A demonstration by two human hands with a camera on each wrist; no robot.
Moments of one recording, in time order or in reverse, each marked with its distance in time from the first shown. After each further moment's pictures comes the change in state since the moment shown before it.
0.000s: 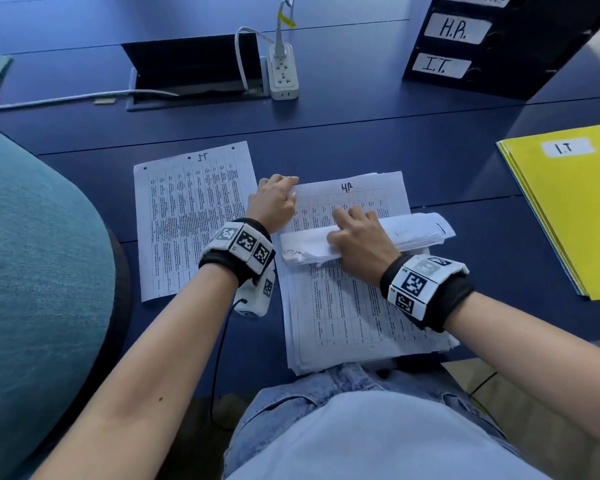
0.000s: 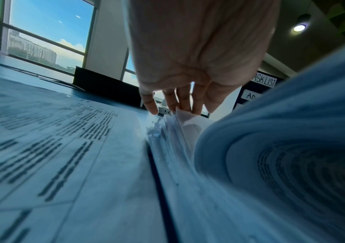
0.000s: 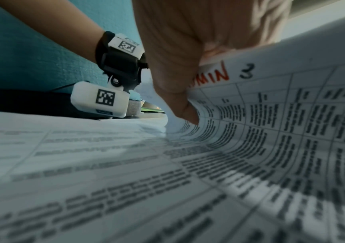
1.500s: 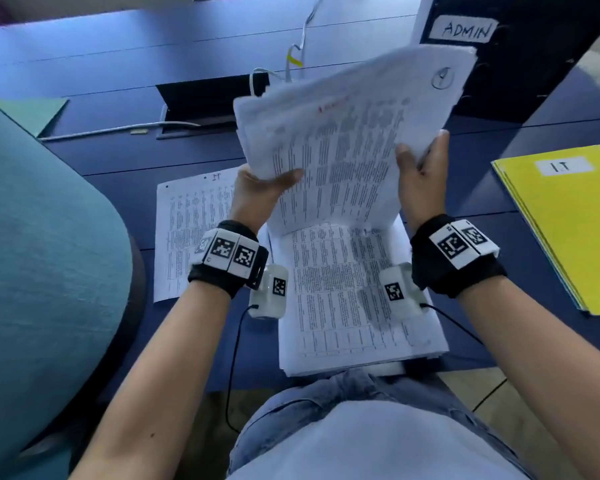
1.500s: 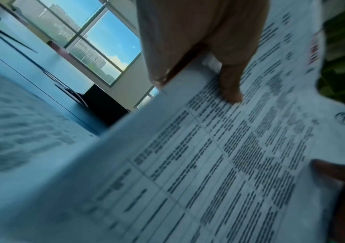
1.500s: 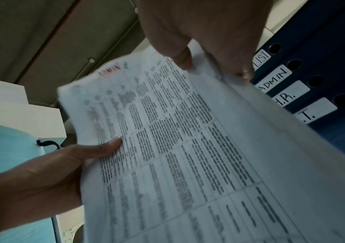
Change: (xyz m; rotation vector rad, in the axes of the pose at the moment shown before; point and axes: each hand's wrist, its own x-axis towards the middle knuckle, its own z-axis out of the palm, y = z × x) left_hand -0.056 0.061 -0.058 -0.929 0.359 0.045; right_hand 0.006 0.055 -0.070 1.281 0.843 0.481
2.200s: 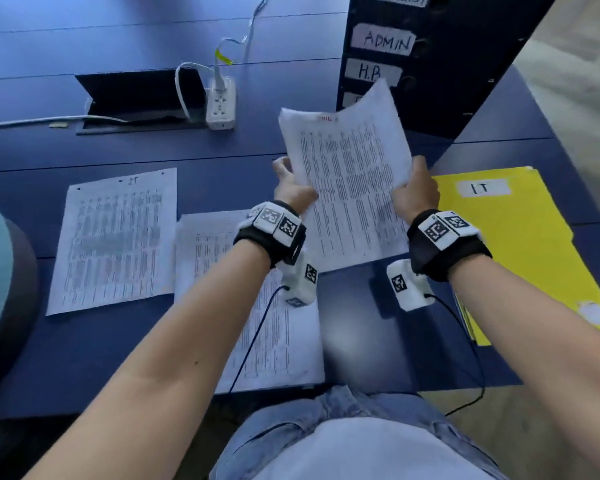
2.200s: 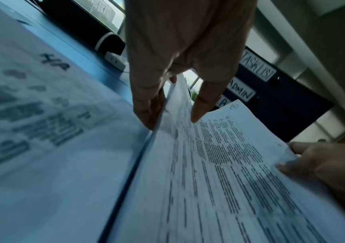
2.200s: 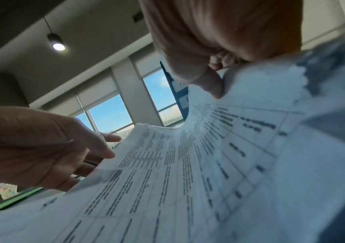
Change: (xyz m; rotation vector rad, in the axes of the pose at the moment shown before) left_hand 0.069 -0.028 0.204 0.145 -0.034 -0.441; right_hand 0.115 0.057 -0.143 -0.820 -0.193 0.315
